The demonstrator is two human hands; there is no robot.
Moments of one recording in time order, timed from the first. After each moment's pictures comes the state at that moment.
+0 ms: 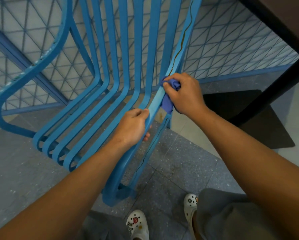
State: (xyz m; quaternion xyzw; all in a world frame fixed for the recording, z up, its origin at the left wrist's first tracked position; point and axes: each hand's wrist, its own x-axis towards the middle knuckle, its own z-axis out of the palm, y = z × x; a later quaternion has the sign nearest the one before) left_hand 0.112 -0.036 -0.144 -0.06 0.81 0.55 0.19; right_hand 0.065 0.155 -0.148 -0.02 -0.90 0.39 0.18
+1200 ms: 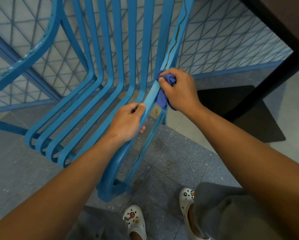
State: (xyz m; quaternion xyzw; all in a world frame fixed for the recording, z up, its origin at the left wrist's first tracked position) left_hand 0.109 -0.039 -0.154 -0.01 0.83 0.54 0.16; right_hand 0.069 0.152 -0.153 -0.03 -0.88 0.44 0.18
